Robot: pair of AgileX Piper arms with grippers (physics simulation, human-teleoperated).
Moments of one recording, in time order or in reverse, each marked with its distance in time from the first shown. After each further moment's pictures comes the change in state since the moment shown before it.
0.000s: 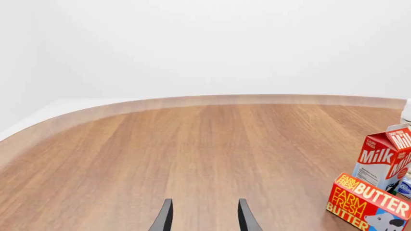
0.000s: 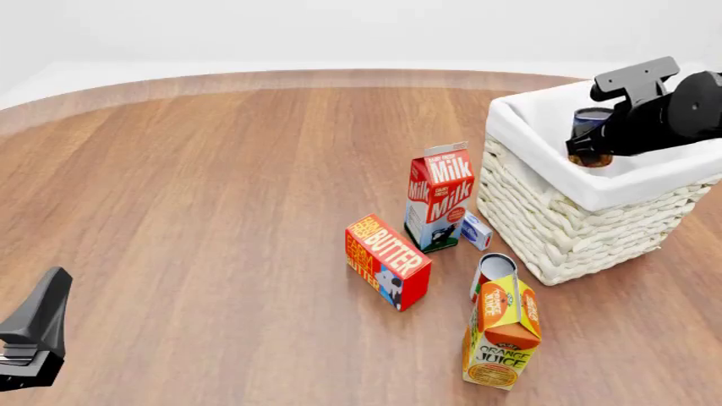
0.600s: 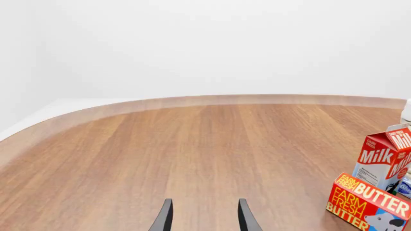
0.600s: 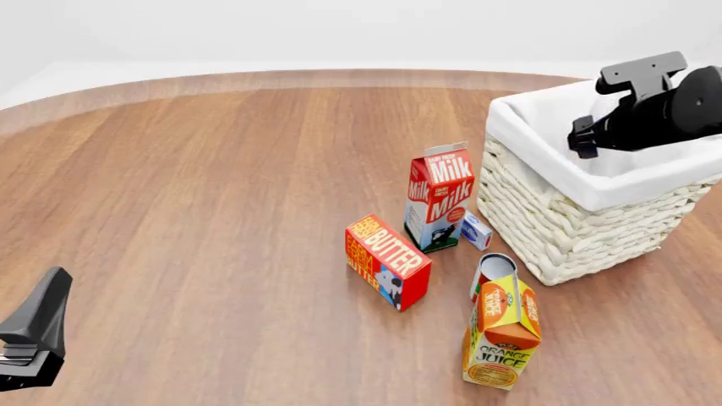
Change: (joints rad) left arm 0.000 0.000 0.000 0.000 0.000; right arm -0.005 -0.003 -0.015 0.001 0.048
